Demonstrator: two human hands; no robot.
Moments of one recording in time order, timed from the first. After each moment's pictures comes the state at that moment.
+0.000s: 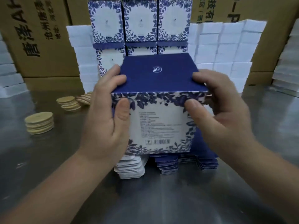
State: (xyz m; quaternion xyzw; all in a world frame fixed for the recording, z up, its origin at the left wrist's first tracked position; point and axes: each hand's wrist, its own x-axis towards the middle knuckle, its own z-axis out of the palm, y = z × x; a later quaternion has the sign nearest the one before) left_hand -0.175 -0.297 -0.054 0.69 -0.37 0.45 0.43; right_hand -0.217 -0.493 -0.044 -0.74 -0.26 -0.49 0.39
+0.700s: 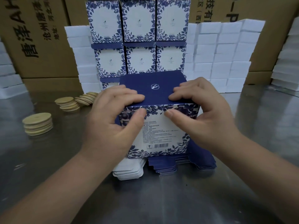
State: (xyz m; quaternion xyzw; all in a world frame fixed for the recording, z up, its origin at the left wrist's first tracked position) left_hand -0.181 -0.303 -0.050 0.71 -0.37 0.43 0.42; right_hand -0.213 -0.482 -0.039 -0.78 -0.26 -0.45 0.35
